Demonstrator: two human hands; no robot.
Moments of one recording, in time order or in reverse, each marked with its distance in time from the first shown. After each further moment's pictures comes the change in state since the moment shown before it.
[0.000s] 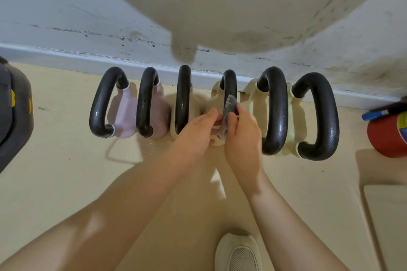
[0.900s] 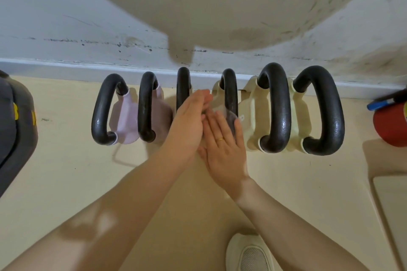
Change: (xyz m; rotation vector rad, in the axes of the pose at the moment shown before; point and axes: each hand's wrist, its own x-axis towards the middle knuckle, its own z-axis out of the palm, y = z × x) left_hand 0.003 0.020 -0.011 -0.164 0.140 0.139; right_hand -0.017 0.054 0.048 -0.754 0.044 -0.670
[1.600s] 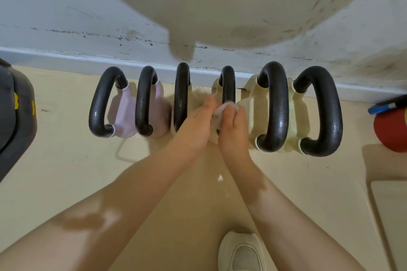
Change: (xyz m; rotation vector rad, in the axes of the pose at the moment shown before) left_hand 0.000 -0.019 0.012 0.154 -0.107 -0.071; right_hand 0.042 0.010 -0.033 1.135 0.023 0.834
